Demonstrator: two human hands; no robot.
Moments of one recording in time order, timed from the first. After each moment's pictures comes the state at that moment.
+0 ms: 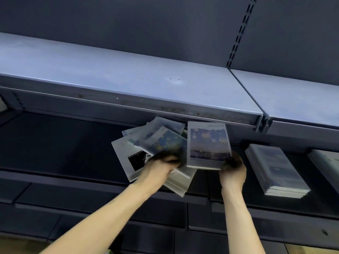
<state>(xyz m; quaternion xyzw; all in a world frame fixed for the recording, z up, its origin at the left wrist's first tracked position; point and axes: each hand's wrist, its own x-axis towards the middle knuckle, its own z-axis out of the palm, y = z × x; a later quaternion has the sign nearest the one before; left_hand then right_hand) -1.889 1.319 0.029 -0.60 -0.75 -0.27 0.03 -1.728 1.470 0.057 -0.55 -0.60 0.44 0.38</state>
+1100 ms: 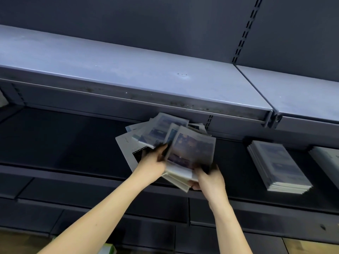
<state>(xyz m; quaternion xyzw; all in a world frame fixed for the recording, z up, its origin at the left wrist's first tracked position) -1.905 1.301 0.041 -0.38 -0.81 -0.39 -0.22 -1.741 1.409 0.039 -0.47 -0.65 0.55 0.24</state>
